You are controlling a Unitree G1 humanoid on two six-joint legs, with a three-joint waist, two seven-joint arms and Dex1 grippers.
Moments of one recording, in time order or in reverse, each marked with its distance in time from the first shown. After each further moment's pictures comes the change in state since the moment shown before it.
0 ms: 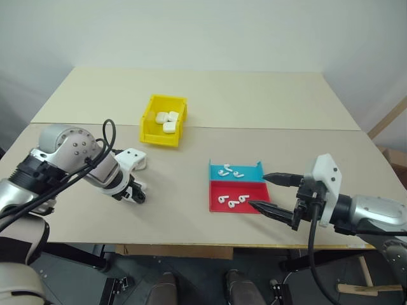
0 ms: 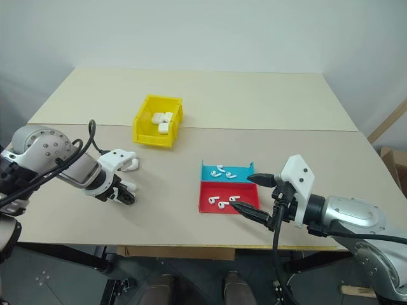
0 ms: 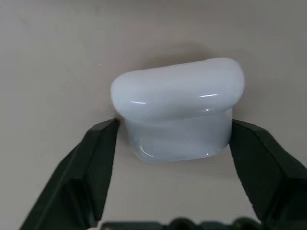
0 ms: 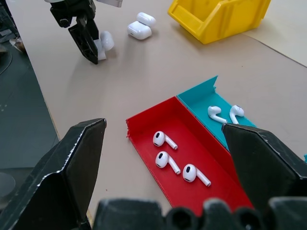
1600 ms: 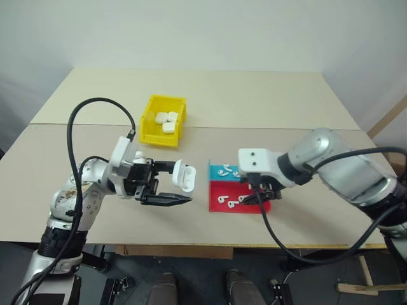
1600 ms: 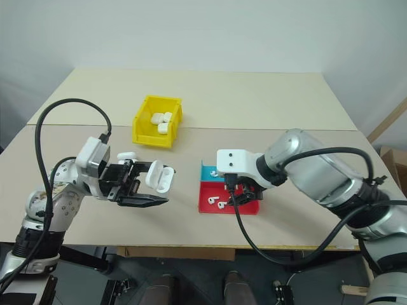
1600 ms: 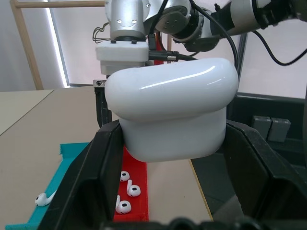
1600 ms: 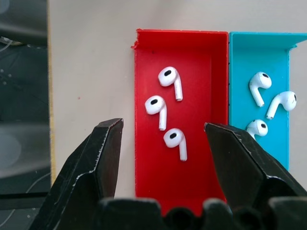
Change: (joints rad) left arm 0.582 -0.362 0.581 -0.317 0.675 -1.333 -1.673; right arm -0.926 -0.067 0.949 0.376 -0.648 0.155 0.541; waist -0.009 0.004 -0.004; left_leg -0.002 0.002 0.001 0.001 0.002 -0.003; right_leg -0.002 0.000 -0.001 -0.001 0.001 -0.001
